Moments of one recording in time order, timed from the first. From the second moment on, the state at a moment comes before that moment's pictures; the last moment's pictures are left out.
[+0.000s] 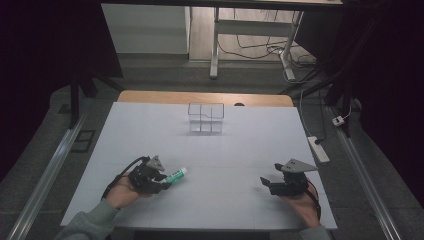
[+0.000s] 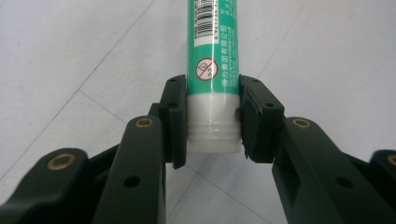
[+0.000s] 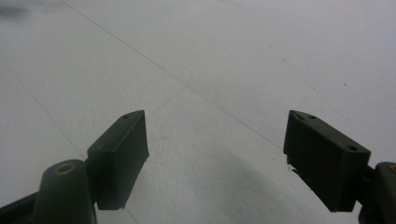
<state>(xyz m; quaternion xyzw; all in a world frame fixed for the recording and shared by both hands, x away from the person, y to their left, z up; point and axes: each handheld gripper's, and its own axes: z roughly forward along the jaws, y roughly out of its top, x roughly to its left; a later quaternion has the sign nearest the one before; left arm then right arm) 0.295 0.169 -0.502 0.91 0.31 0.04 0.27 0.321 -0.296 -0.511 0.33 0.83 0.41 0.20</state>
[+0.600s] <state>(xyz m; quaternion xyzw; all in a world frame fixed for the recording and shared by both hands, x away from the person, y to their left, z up) 0.301 0.175 -0.491 0.90 0.28 0.03 0.34 0.320 -0.295 -0.509 0.33 0.82 0.42 0.20</state>
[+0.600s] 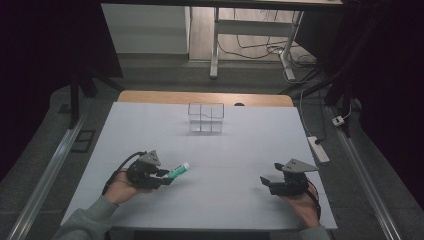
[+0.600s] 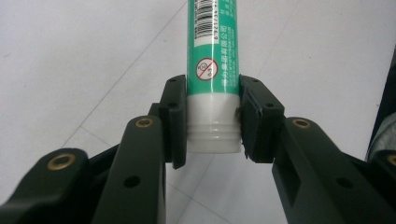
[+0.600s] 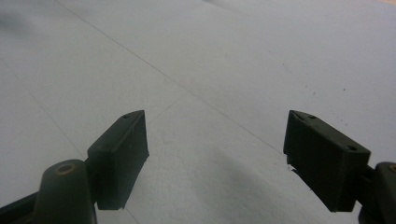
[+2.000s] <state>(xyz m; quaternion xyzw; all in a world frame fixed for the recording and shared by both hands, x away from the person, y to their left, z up) 0.316 0.134 -0.480 0.91 0.21 0.05 0.34 0.315 -0.271 -0.505 0.30 0.83 0.44 0.18</state>
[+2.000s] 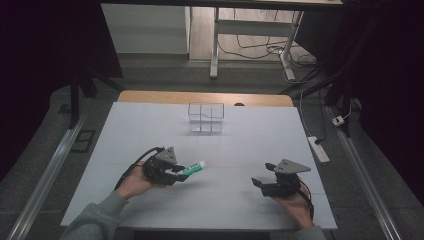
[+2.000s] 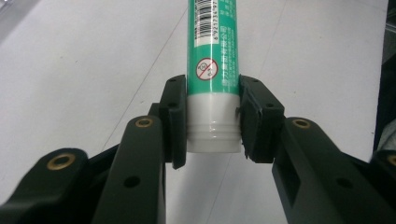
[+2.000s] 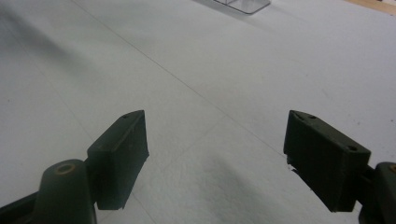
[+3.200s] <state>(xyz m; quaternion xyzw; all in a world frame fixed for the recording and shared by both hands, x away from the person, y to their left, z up) 0.325 0.102 -0.482 0.93 0.17 0.03 0.33 0.313 -0.243 -0.502 0.27 0.85 0.43 0.18</state>
